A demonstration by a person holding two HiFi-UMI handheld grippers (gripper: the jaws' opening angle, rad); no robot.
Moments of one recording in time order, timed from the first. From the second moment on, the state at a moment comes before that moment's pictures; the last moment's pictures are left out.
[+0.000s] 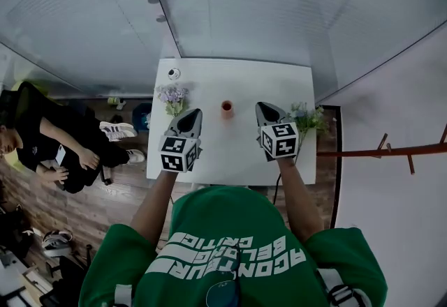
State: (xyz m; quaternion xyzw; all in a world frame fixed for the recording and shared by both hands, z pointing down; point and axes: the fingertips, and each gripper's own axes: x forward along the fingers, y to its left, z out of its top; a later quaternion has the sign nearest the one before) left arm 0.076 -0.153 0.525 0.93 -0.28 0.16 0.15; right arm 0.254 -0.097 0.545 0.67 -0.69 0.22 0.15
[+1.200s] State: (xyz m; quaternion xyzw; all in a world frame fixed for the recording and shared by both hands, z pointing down) left arm -0.065 -0.197 0.526 0.88 -0.41 0.10 0.22; right arm 0.179 -0.130 0.532 0.62 -0.73 0.21 0.19
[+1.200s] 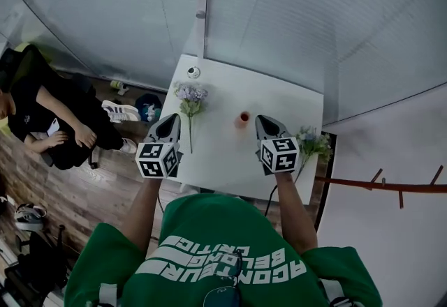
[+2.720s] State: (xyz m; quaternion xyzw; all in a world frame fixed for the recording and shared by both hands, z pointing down) left arm -0.199 -0.239 0.582 0.87 -0.42 0.12 0.24; right arm 0.001 -0.248 0.679 0.55 -0.70 0.35 0.28
